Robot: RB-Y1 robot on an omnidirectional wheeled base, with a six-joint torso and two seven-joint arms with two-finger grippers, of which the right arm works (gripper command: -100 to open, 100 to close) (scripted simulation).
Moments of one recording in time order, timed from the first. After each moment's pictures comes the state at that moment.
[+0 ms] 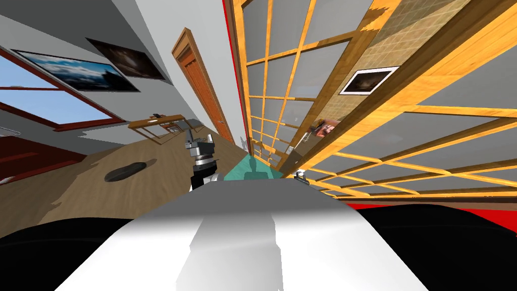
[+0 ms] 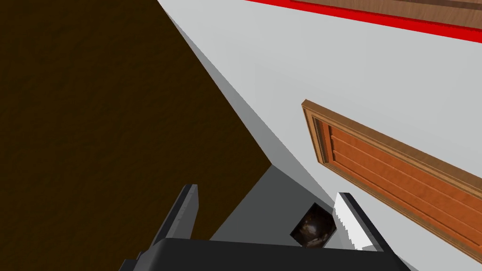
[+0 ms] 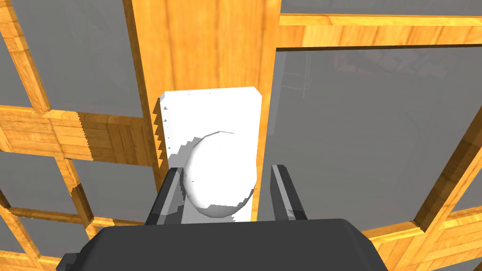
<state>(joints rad) 0.35 -0.48 0.51 -0.96 -1.15 -1.11 -1.28</state>
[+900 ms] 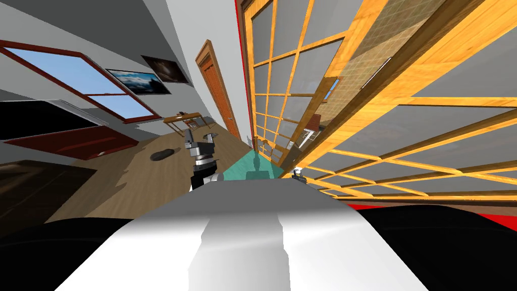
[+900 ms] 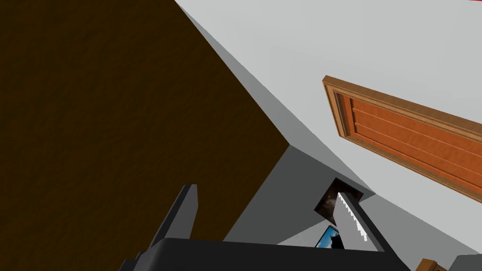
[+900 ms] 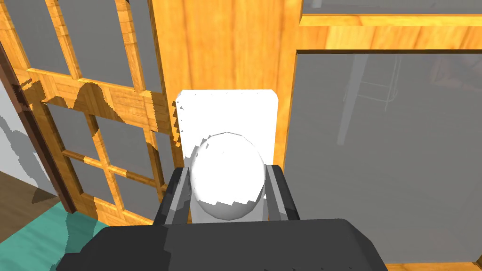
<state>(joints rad) 0.33 -0.56 0.62 -0.97 -1.06 -1.15 -1.38</state>
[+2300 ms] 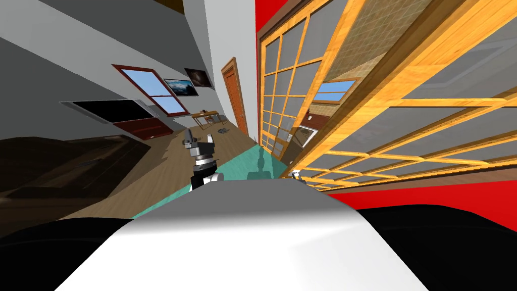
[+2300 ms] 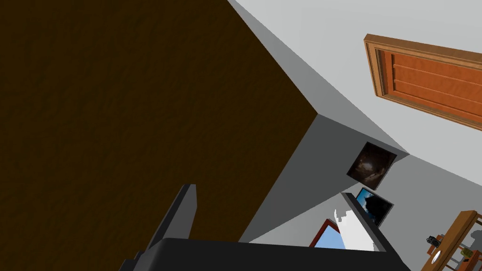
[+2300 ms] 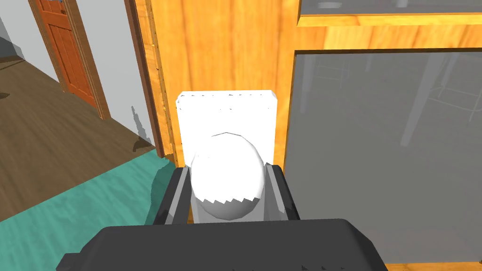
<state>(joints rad) 0.34 -0.62 0.75 -0.93 -0.97 -1.23 -1.48</state>
